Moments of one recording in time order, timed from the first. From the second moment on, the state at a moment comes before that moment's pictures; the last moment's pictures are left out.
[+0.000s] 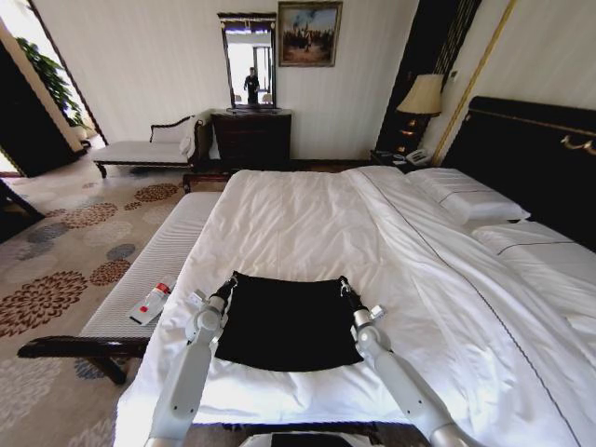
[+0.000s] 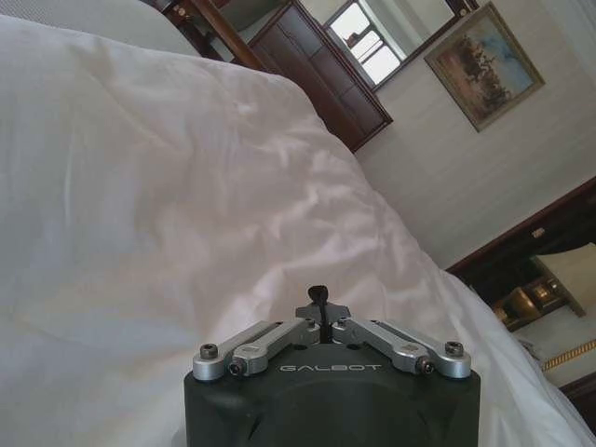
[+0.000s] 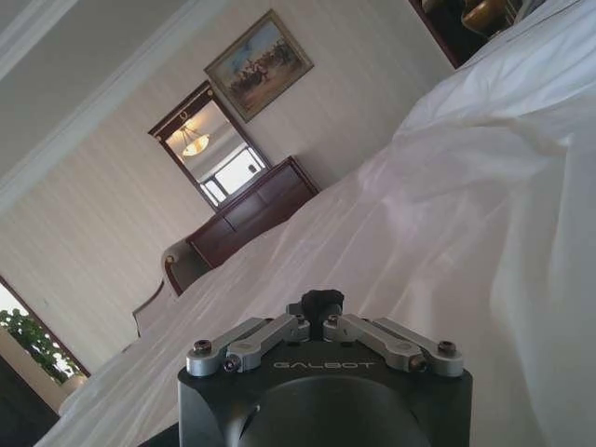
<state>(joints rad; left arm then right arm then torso) 0.99 -1.41 -0.52 -1.45 -1.02 0.25 -0.05 -0.95 1.18 0.20 1.20 1.12 0.30 -0.19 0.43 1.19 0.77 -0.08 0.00</state>
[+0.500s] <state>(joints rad) 1.19 -1.36 -0.57 -1.63 -1.11 0.25 0.01 -1.12 1.10 0.25 1.41 1.19 0.35 -0.27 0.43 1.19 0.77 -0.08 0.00</state>
